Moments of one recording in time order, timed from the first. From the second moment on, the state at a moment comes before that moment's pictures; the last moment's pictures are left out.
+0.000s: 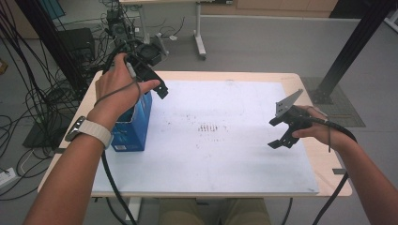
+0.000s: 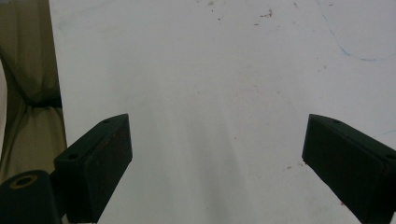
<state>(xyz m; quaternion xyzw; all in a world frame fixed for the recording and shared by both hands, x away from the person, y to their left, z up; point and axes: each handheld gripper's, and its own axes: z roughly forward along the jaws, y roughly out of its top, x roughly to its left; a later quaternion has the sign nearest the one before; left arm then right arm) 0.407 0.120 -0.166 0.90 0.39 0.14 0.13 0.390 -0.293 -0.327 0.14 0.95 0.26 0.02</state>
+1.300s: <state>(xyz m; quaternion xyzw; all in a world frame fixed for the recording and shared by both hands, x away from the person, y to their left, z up) 0.375 0.011 -0.199 0.97 0.17 0.08 0.12 0.384 -0.300 -0.325 0.15 0.95 0.27 0.03</state>
